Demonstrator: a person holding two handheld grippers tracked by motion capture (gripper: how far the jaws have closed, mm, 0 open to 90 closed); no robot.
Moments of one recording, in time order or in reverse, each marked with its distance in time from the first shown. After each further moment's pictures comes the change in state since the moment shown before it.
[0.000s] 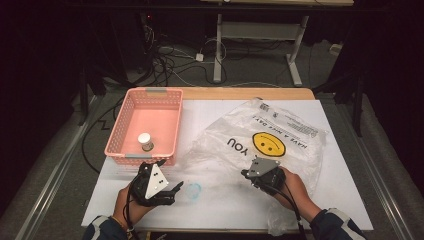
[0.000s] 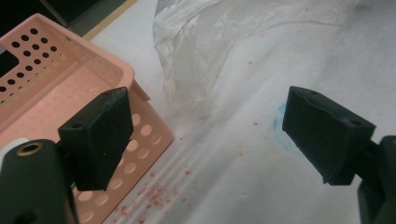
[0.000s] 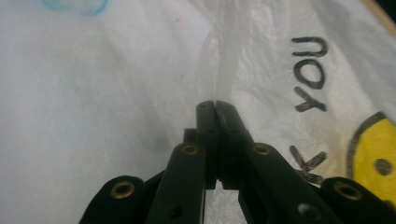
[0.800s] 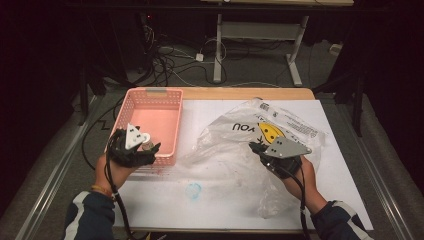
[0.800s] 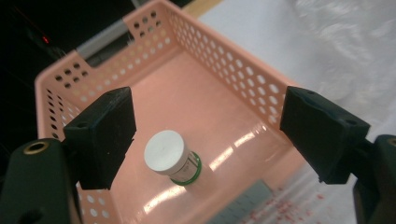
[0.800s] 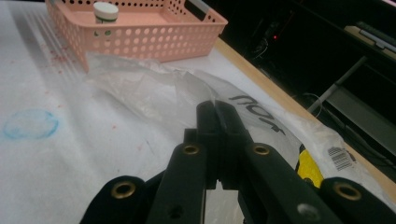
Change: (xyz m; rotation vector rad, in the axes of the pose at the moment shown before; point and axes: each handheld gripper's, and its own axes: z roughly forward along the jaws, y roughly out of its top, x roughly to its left) left arm 0.107 0.035 -0.002 0.156 0.143 -0.175; right arm -0.029 0.027 -0.047 -0.269 -0.182 0.108
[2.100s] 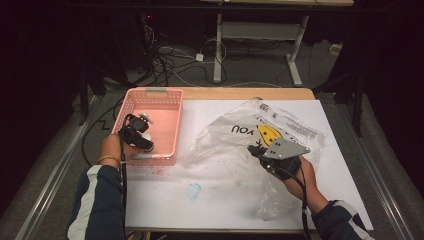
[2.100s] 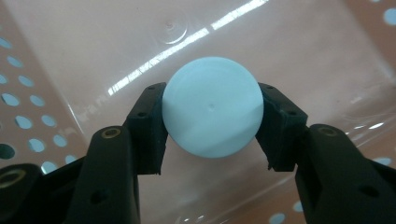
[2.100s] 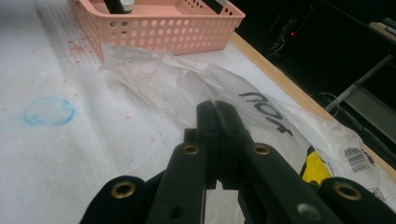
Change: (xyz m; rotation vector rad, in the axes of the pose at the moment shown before) left arm 0.048 0.004 0.086 0.530 -0.131 -0.120; right arm 0.000 -0.005 0.002 0.023 0.065 -0.018
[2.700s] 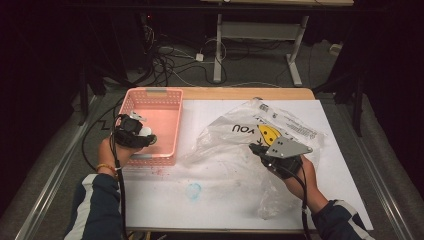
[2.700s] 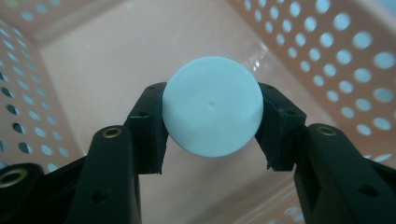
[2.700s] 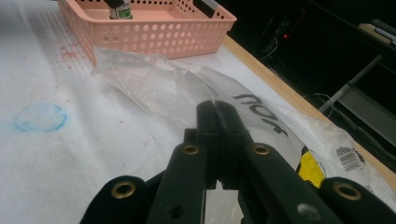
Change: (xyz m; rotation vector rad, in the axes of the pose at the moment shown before) left arm -0.007 -0.020 -0.028 -0.319 -0.019 -0.013; right arm -0.003 -0.001 -0.001 -0.019 -0.026 0.017
